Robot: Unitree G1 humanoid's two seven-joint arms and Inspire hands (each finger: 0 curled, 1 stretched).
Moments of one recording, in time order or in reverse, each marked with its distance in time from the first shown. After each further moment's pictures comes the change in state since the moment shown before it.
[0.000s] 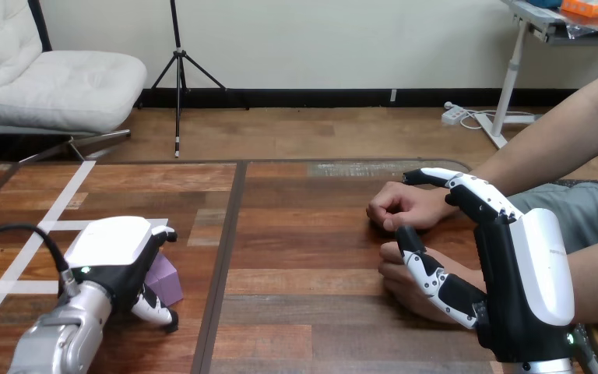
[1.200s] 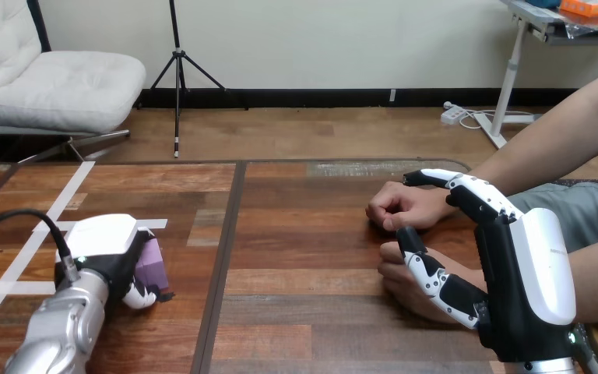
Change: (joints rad) left arm -0.199 -0.040 -0.072 0.349 -0.039 0.027 0.069; right arm 0.000 -0.005 -0.010 -0.002 0.000 0.001 0.017
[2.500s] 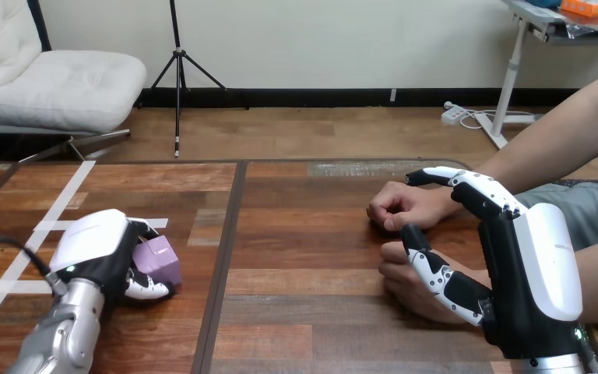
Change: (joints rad) left arm -0.014 -0.027 0.041 0.209 -0.216 -0.246 0.269; right arm 0.004 0.000 -0.019 -0.034 -0.004 0.019 0.034
